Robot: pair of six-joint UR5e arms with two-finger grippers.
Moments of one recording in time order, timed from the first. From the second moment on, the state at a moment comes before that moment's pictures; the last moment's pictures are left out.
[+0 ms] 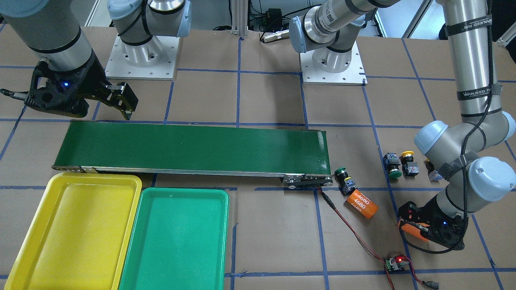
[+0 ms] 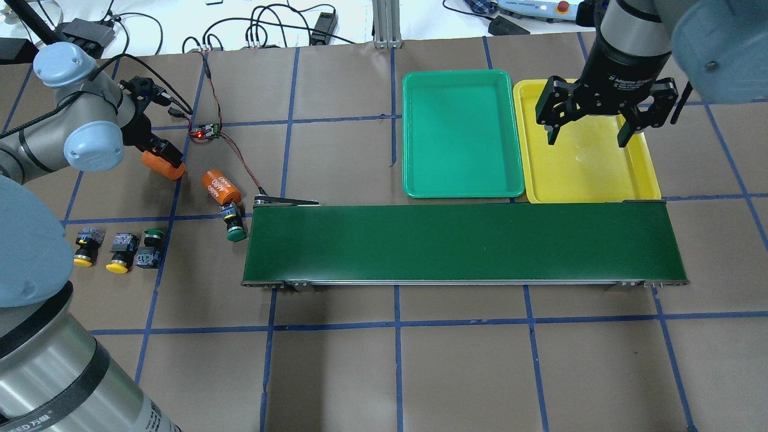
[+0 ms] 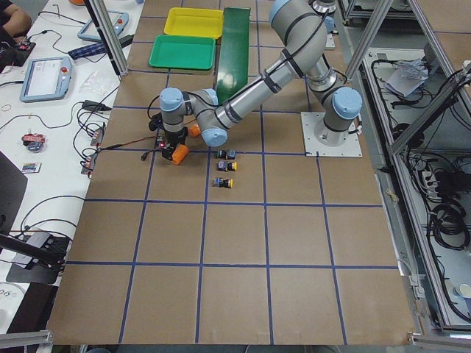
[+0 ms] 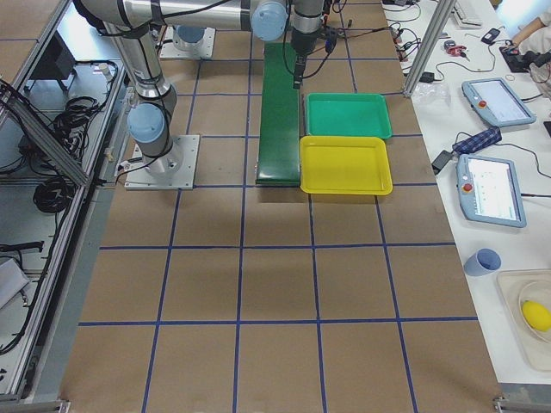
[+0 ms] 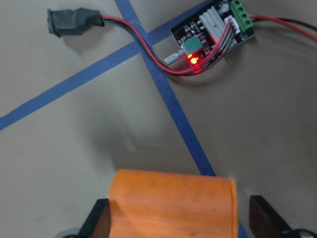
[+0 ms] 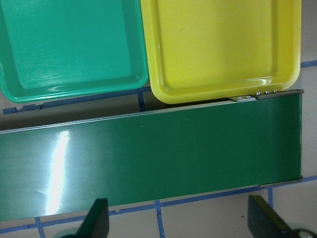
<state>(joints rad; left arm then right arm) -1.19 -2.18 -1.59 -0.83 1.59 0.86 1.53 -1.52 1.57 -1.56 -1.62 0.11</state>
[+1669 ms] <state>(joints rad) -1.45 -1.78 -1.80 -1.11 1.57 0.15 1.54 -1.53 1.57 -1.57 -1.68 0.07</state>
